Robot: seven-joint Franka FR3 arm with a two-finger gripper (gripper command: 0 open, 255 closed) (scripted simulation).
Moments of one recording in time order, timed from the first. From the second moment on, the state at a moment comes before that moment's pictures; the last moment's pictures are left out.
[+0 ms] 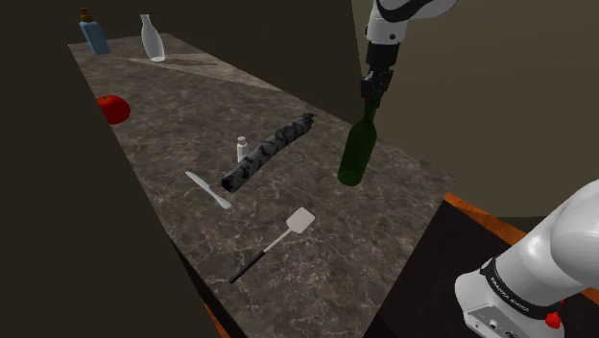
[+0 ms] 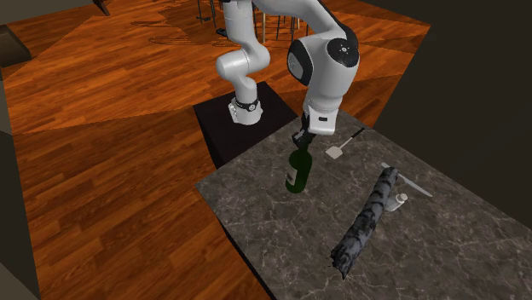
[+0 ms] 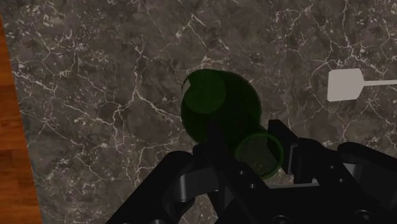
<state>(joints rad) -0.03 -0.05 -0.01 -2.01 -0.01 1.83 -0.21</state>
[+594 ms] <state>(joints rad) -0.03 -0.05 -0.01 -2.00 -0.01 1.81 -0.20</state>
